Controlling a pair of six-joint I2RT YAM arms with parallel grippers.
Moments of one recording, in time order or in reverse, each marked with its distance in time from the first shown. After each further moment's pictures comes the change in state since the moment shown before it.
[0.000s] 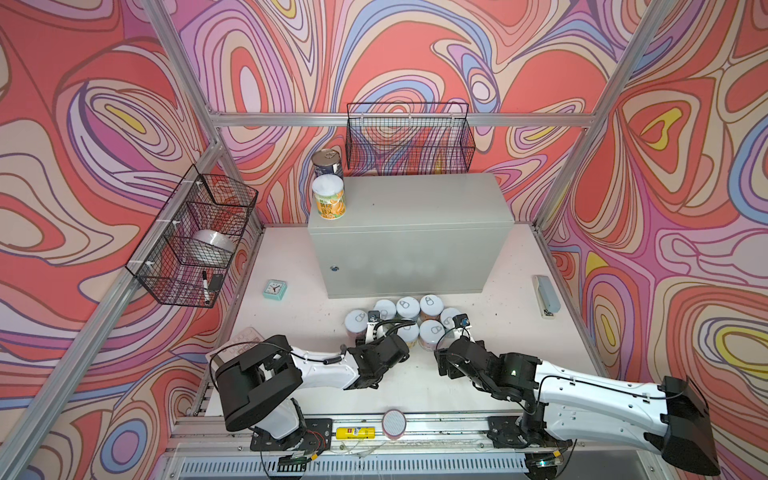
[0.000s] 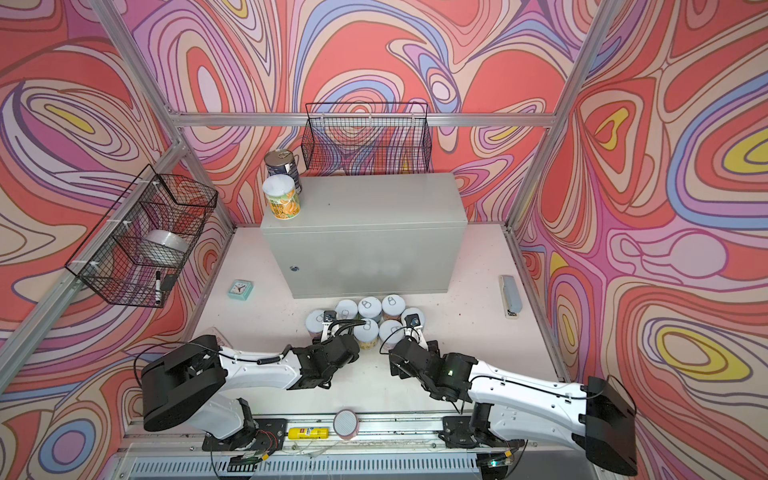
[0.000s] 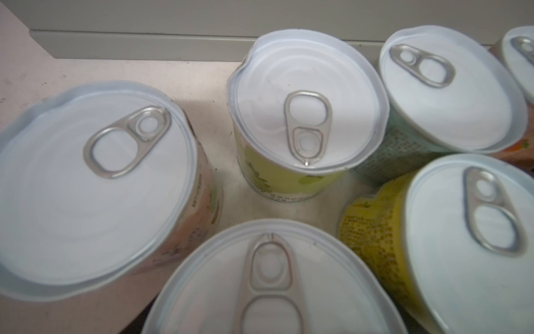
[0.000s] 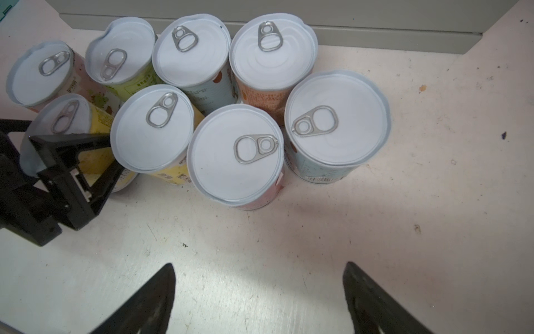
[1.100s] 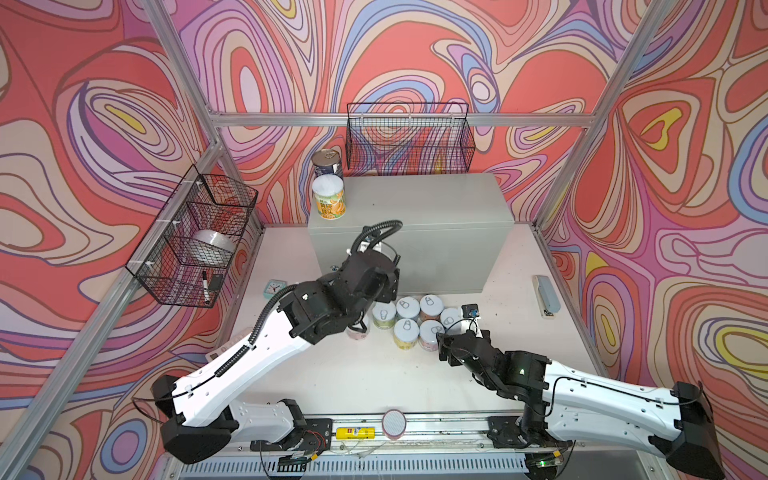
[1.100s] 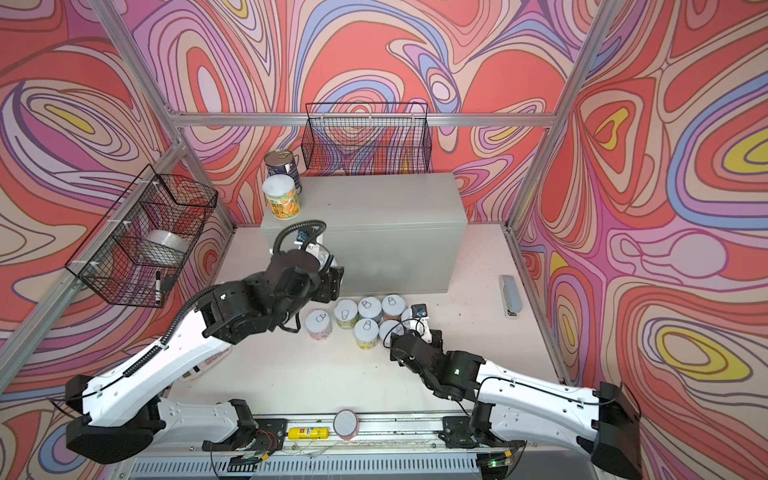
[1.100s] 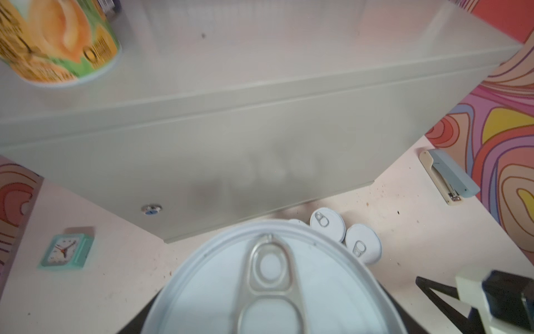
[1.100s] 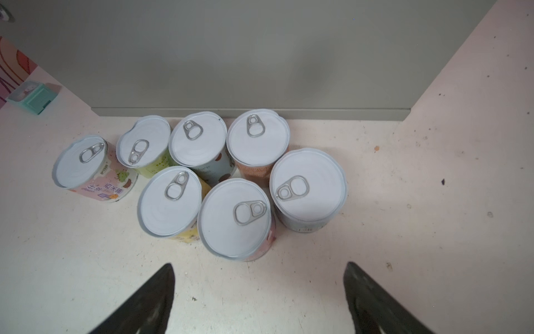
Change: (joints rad) left arm 0.126 -0.223 1.040 -0.883 0.100 0.448; right arm -0.001 -0.016 0.101 0.026 0.170 -0.024
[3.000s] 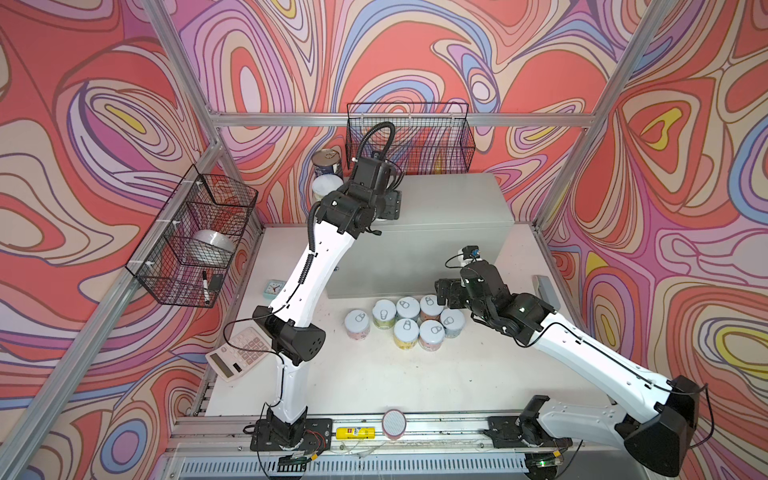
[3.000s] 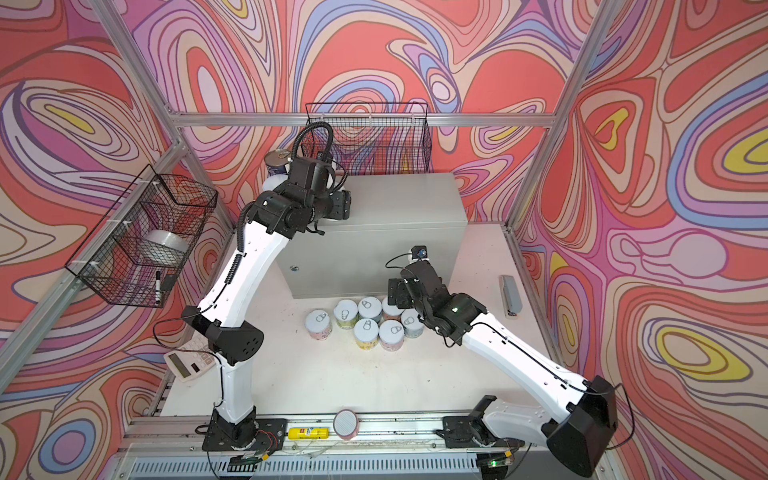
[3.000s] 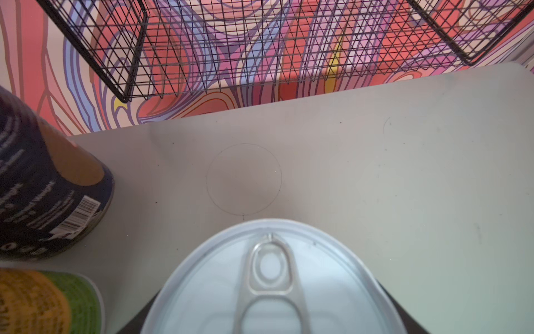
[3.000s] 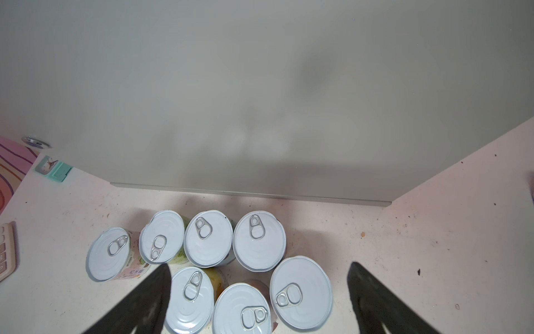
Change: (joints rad) left arm 0.370 0.700 0.906 -0.164 0.259 0.205; right arm -0.394 0.223 0.418 -0.072 -0.302 -0.250
